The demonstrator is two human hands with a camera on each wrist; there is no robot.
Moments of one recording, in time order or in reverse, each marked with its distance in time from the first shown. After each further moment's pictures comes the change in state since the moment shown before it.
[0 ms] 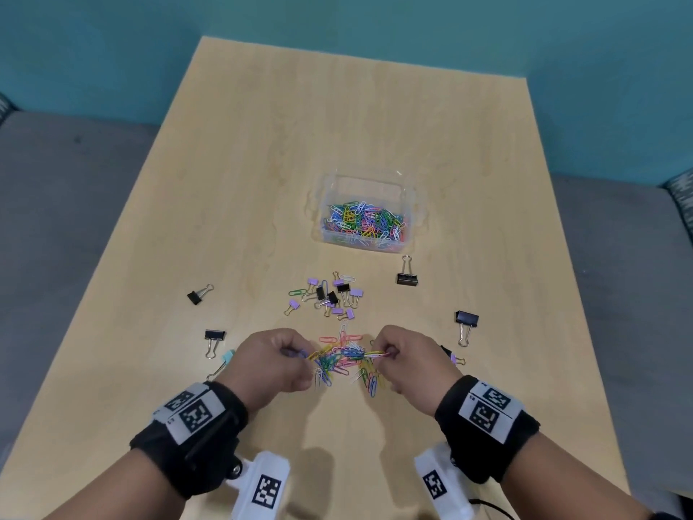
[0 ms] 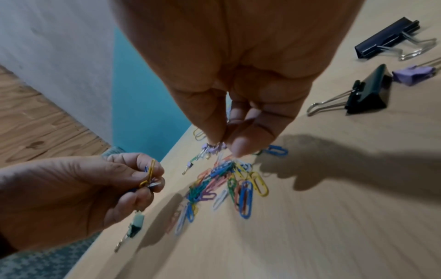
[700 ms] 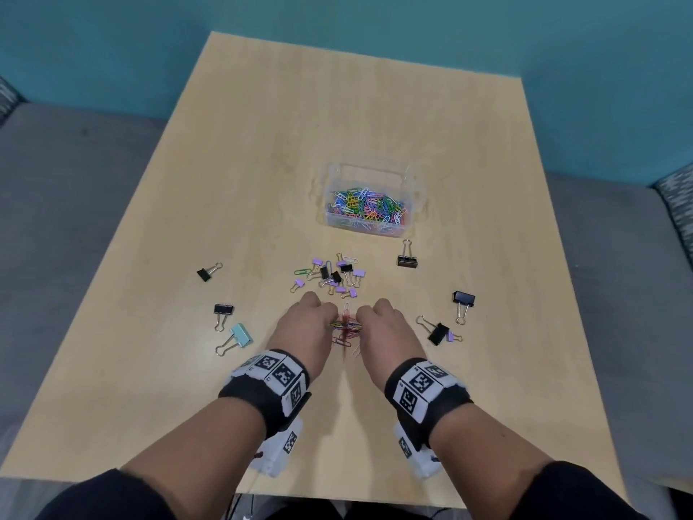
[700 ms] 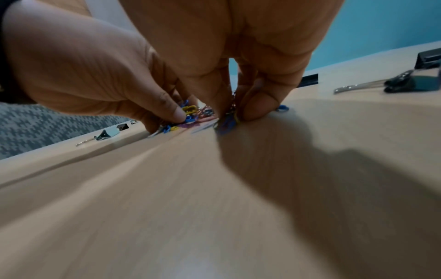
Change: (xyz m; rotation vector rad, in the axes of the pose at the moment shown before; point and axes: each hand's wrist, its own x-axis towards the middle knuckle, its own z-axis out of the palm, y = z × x) left_hand 0.025 -0.020 0.038 1.056 0.218 0.512; right_hand 0.003 -0.010 0.047 -0.571 0.200 -0.198
